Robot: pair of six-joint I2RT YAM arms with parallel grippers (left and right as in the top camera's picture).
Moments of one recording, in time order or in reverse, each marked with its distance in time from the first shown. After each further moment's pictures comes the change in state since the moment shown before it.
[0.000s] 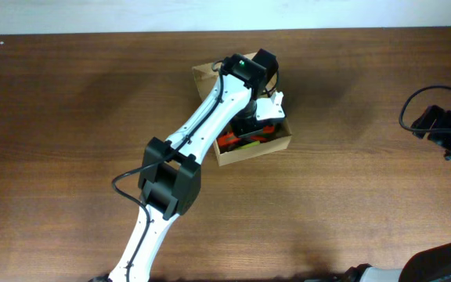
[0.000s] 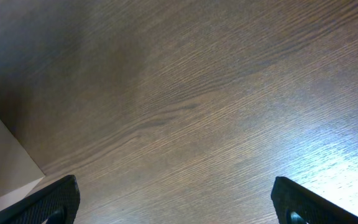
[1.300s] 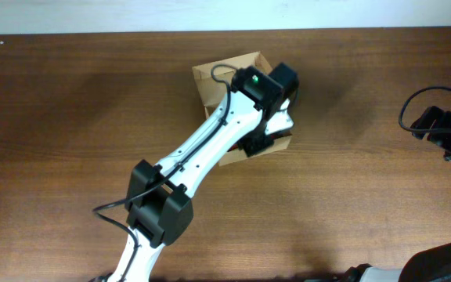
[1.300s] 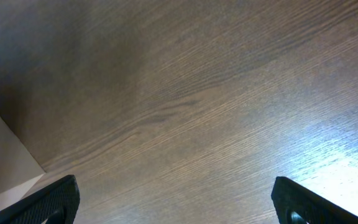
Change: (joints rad) left arm -0.128 -0.255 -0.227 -0.035 -0.142 -0.320; right arm 0.000 0.000 0.000 -0.013 0.000 0.000
